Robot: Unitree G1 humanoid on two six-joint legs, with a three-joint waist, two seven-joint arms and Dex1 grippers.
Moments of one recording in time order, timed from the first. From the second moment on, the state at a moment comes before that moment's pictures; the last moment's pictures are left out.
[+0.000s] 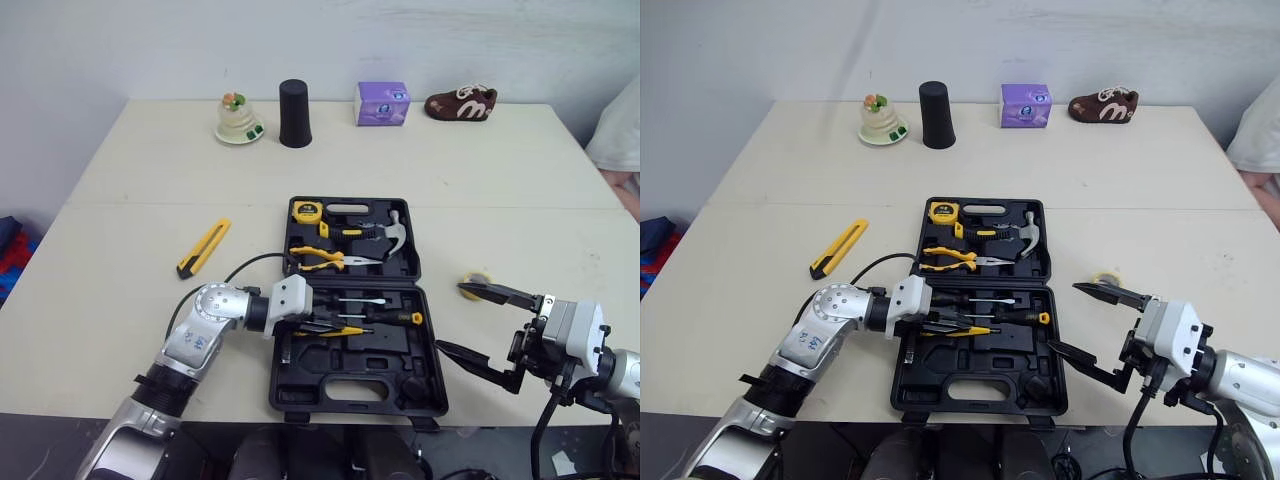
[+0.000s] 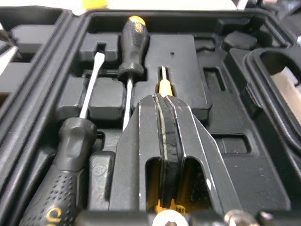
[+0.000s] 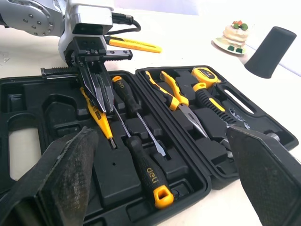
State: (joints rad) left arm -0.42 0.46 -0.31 0.05 -0.19 0.11 -1.11; right arm 0.28 -0.74 -0.38 -0.55 0.56 0.08 1.02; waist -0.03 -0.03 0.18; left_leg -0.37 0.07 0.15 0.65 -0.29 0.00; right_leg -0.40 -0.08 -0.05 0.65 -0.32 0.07
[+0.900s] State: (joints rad) left arm -0.26 0.67 0.10 -0.04 -0.41 0.19 -1.08; right arm 0.40 -0.77 -0.78 0.01 0.51 -0.14 1.12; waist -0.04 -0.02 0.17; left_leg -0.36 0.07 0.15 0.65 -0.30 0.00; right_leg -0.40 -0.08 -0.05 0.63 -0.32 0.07
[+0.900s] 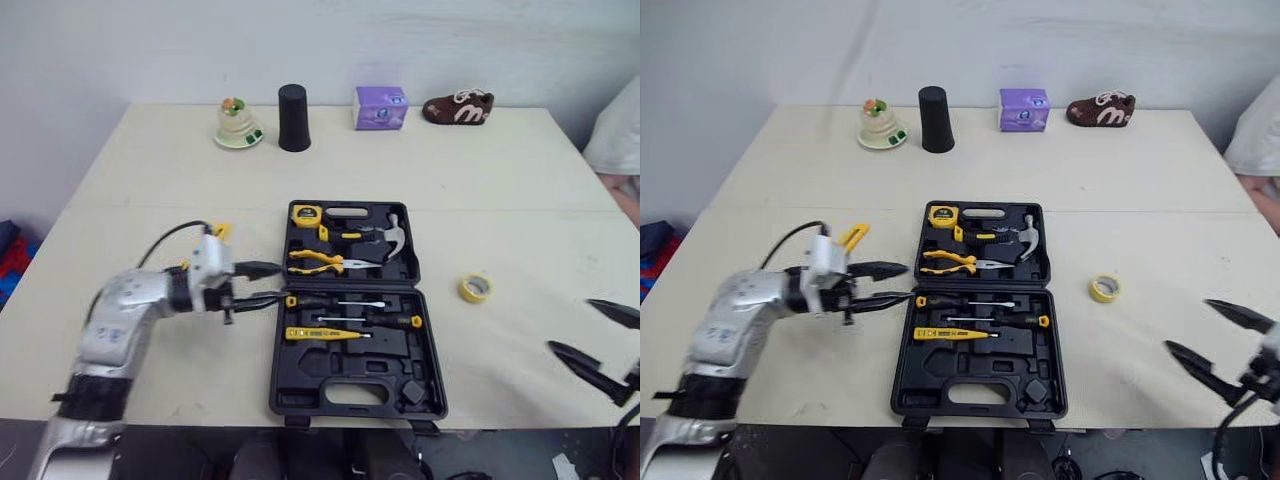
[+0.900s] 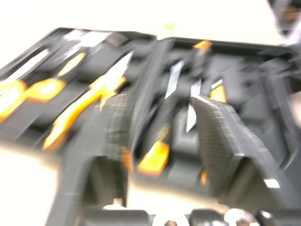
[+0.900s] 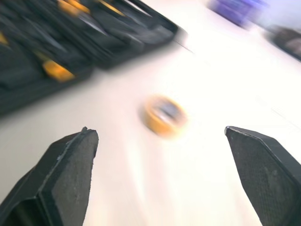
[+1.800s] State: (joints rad) left arm 0.08 0.85 0.71 0.40 -0.40 0.06 -0.76; right arm 0.29 -0.78 -0.82 0.56 0.40 -0.38 0.90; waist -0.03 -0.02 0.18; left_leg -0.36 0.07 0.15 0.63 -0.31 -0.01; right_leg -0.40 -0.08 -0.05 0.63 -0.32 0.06
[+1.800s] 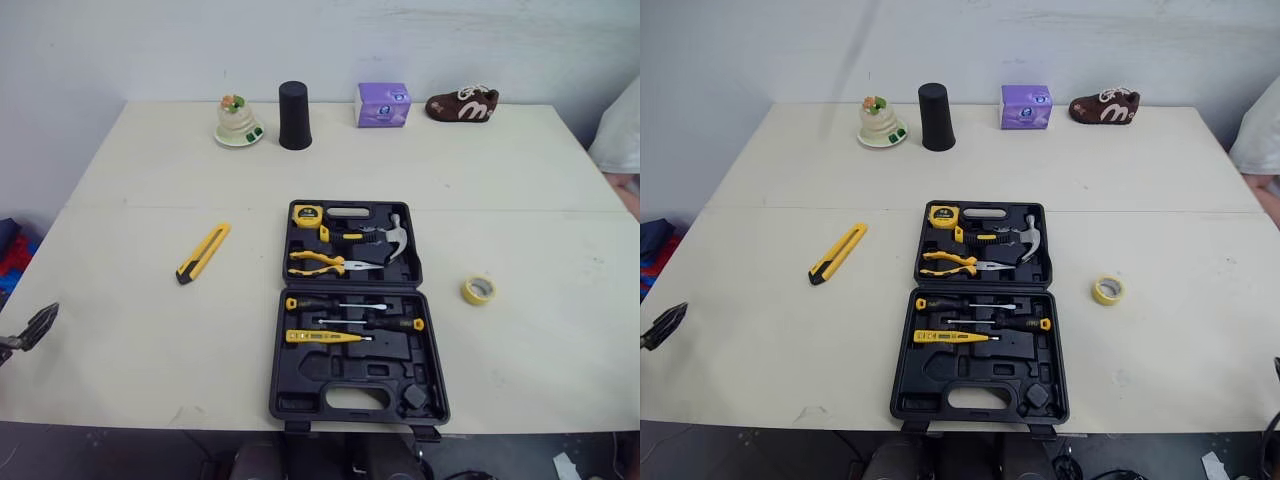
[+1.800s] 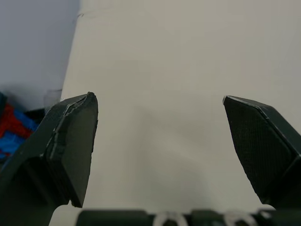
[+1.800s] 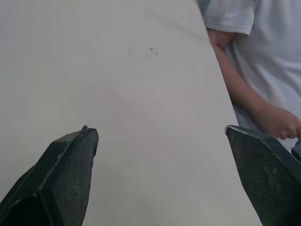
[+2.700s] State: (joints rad) left arm -0.66 0.75 -0.02 0.41 -0.21 0.68 -0.63; right arm 0.02 -0.69 -0.29 -0.36 0.62 -0.01 1.00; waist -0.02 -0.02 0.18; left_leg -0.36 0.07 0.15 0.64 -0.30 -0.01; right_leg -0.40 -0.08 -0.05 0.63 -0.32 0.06
